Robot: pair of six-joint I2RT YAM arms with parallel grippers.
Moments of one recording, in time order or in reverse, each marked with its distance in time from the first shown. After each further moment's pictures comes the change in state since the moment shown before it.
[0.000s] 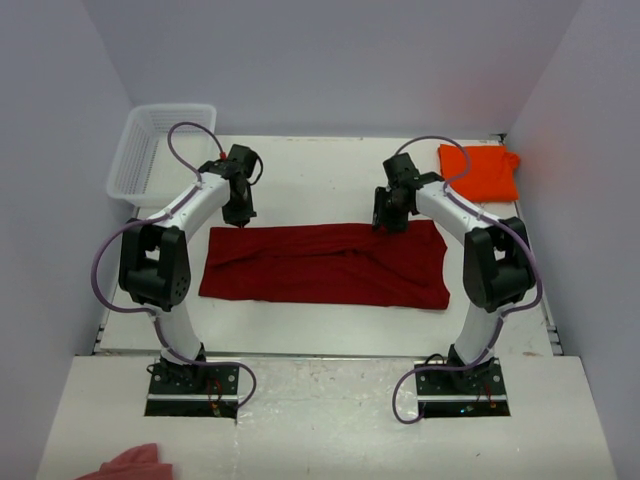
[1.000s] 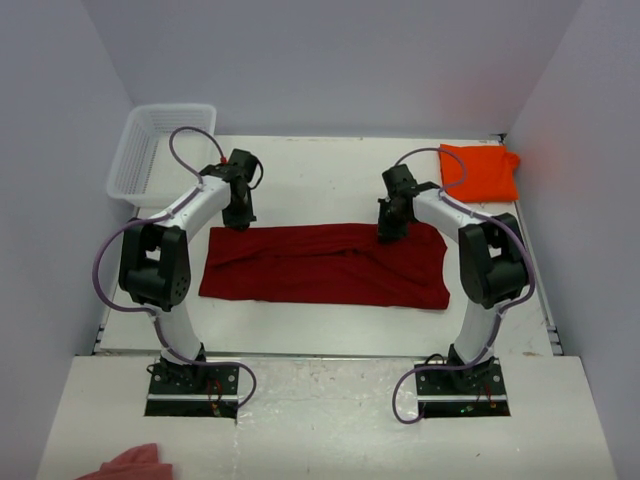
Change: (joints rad) left arm 0.000 0.000 -0.032 0.018 0.002 0.002; right arm -0.005 0.038 -0.084 0.073 -0.003 0.000
